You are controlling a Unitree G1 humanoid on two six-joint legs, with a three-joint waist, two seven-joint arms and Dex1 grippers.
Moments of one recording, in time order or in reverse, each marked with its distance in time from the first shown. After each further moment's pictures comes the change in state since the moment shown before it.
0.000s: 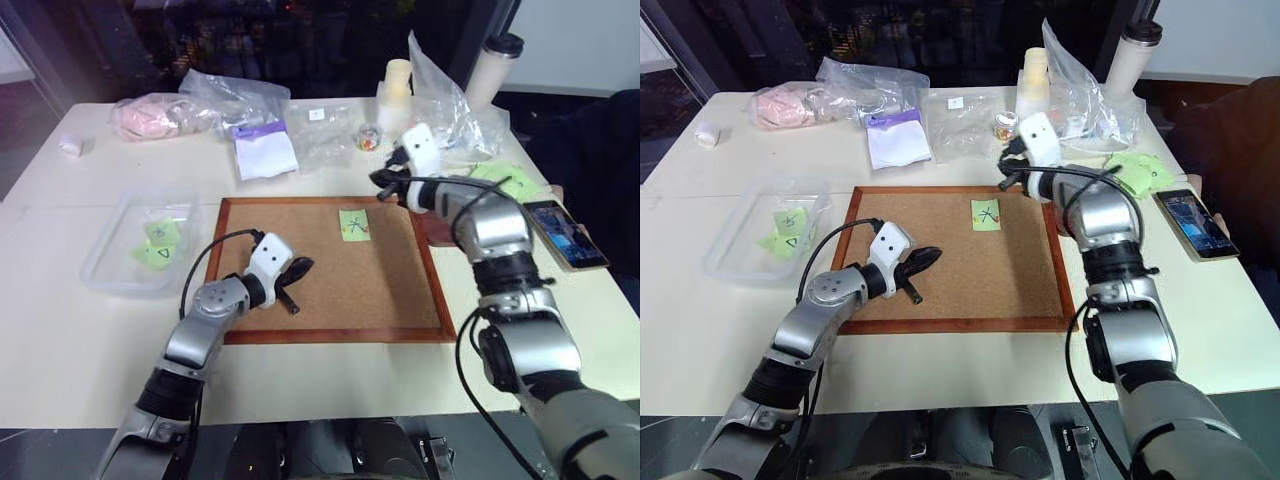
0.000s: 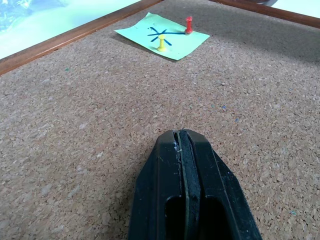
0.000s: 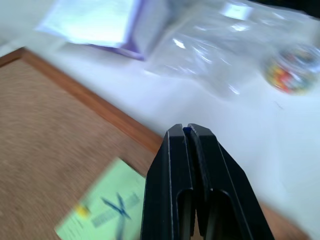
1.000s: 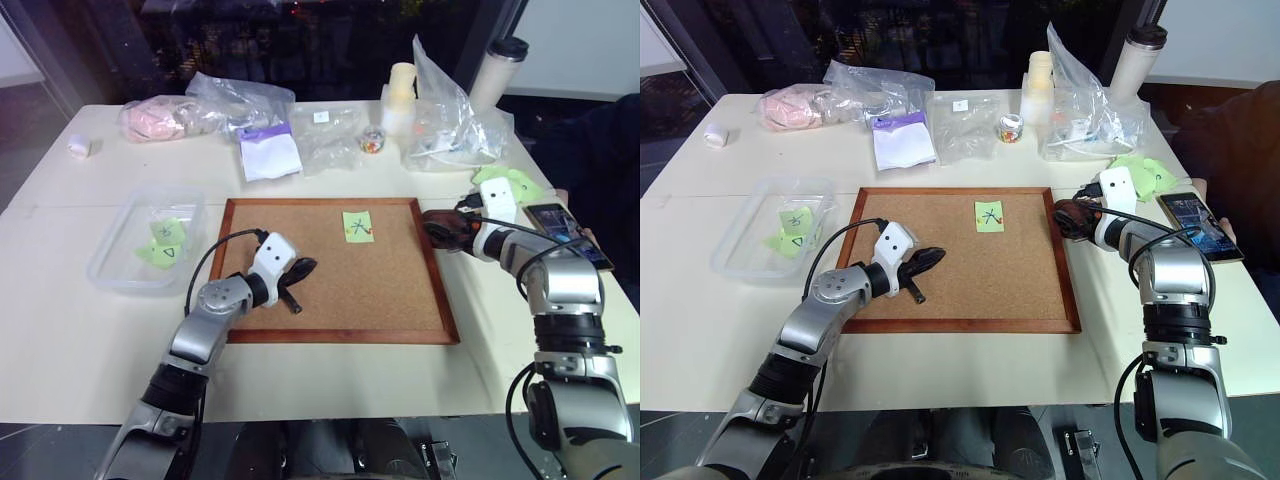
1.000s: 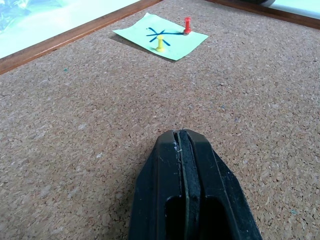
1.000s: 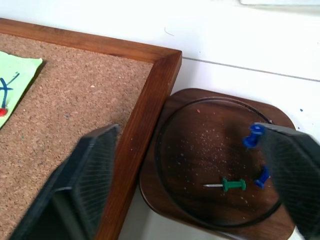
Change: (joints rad) left arm -0.025 -0.012 -0.005 0.050 0.005 -0.025 -0.026; right arm 0.249 -0.125 -0.115 -0.126 0.078 0.106 -0.067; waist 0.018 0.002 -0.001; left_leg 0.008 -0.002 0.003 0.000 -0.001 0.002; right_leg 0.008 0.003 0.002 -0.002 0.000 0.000
